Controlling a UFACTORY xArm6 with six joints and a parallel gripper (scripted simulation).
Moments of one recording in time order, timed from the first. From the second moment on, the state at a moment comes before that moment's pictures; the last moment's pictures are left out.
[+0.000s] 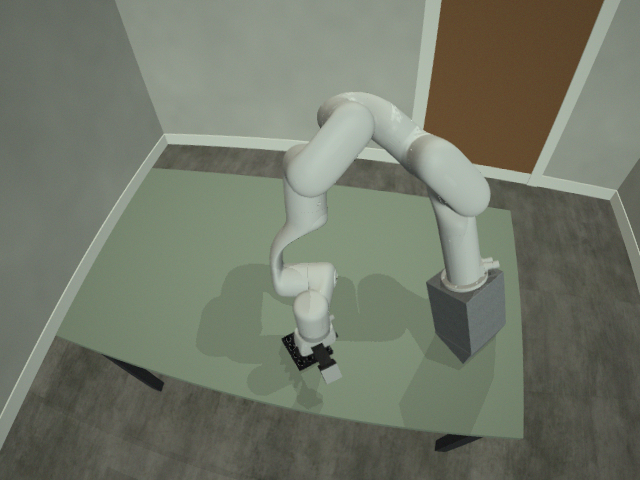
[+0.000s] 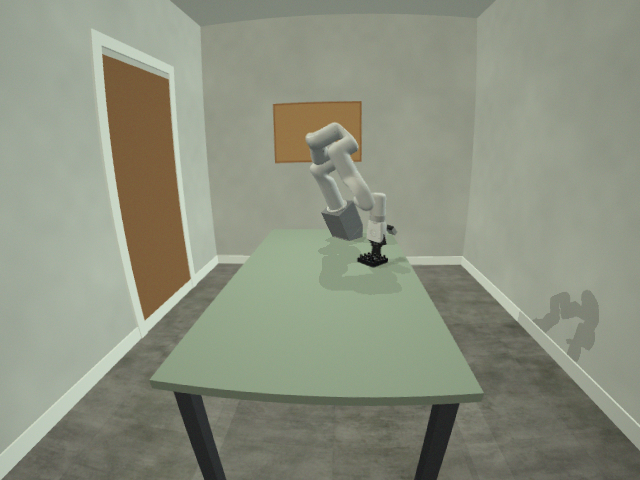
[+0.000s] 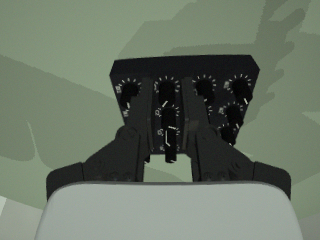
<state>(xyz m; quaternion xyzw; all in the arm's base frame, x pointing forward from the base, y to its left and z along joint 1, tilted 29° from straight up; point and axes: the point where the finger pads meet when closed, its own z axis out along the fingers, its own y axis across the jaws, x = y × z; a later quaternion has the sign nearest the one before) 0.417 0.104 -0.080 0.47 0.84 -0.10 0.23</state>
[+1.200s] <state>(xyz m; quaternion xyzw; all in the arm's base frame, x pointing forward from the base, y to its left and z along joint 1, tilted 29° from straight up) 0.406 0.117 -0.048 0.47 0.84 -0.10 0.23</state>
